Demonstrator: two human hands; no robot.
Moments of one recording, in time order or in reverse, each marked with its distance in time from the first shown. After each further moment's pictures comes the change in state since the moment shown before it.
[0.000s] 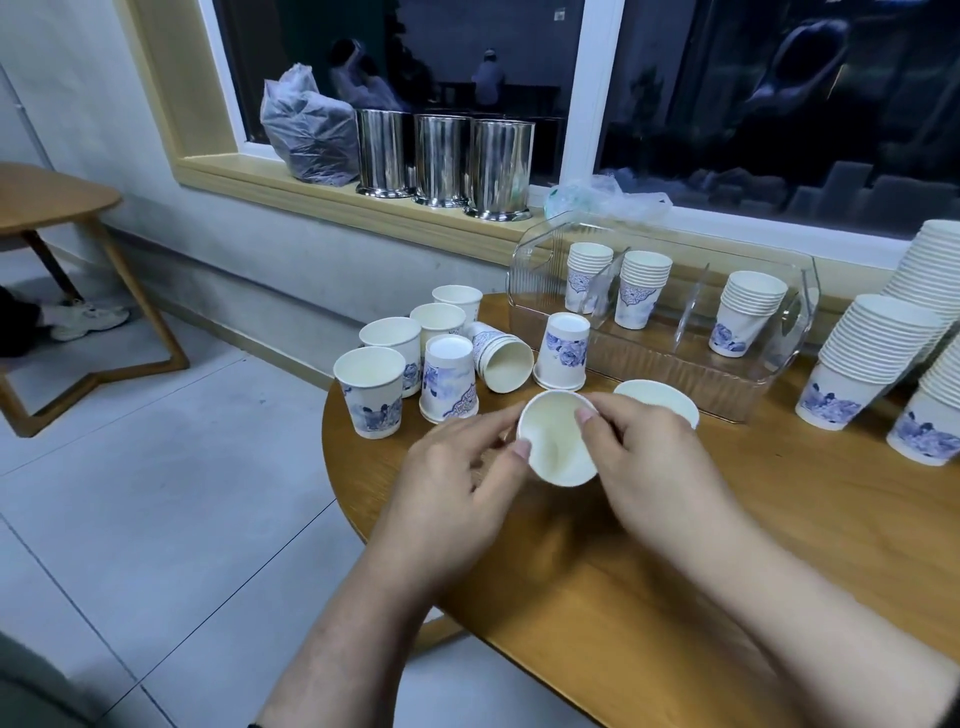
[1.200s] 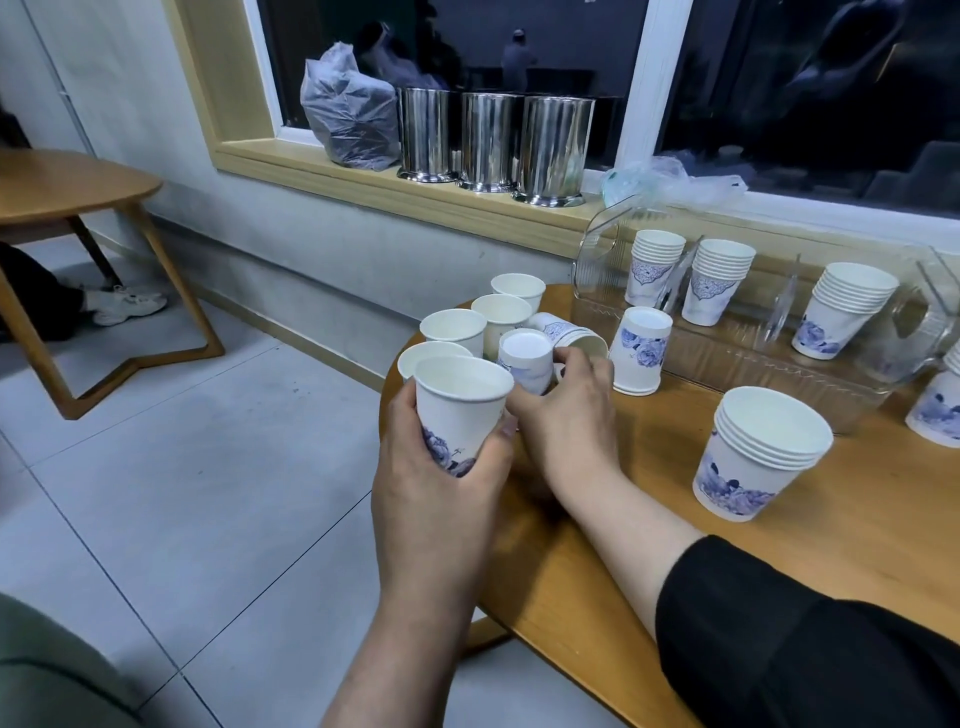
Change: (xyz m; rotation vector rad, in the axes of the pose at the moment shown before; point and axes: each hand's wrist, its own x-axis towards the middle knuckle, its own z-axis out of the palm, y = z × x) left_hand 0.001 -0.050 -0.020 -0.119 0.530 -0.298; right_hand 0.080 -0.043 0.131 0.140 0.160 0.298
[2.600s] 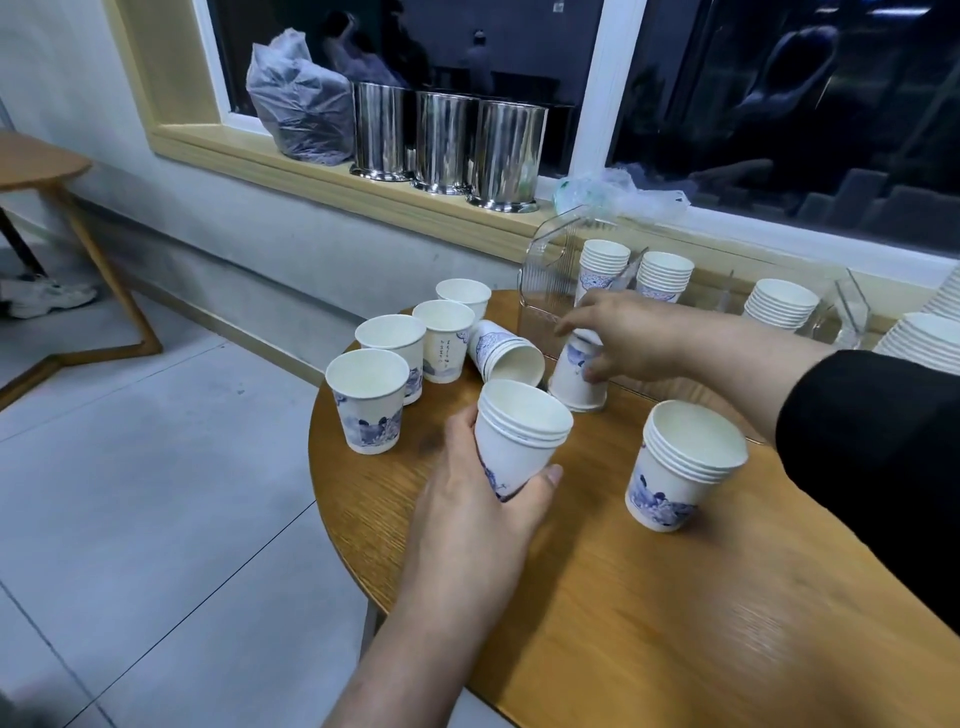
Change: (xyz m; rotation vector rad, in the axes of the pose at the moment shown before) left_hand -0.020 0.006 0.051 0.105 -0.396 0.021; right_hand 0.132 0.011 -0.116 -1.003 -0.573 -0.504
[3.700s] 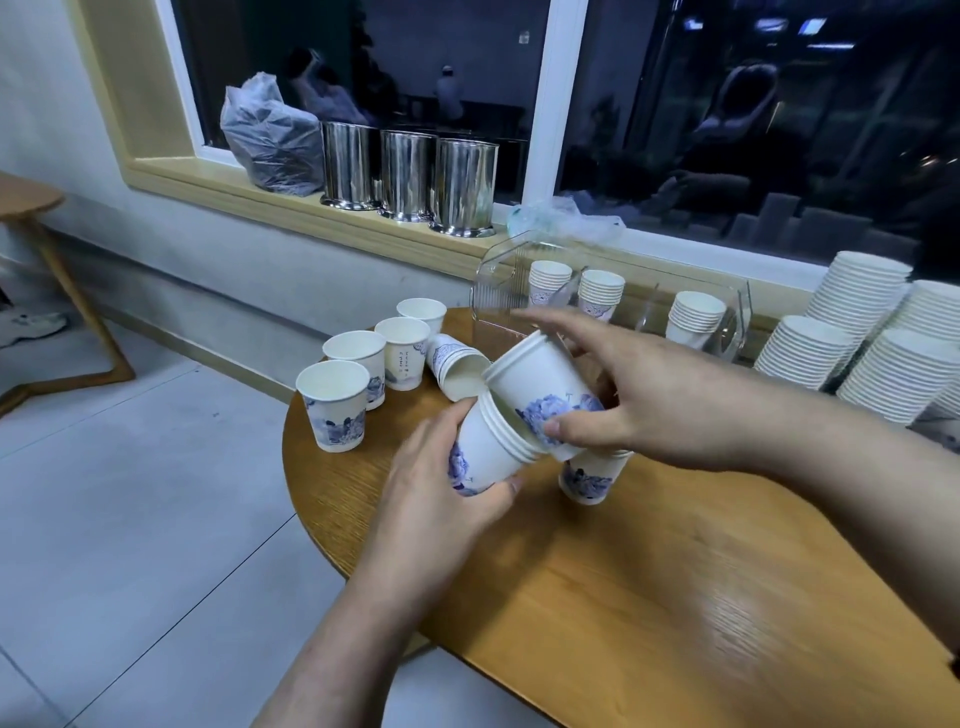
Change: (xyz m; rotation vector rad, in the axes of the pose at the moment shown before) left_hand -0.018 0.031 -0.013 0.041 -0.066 0.185; right_hand -0.178 -0.042 -0.050 0.412 0.162 -0.119
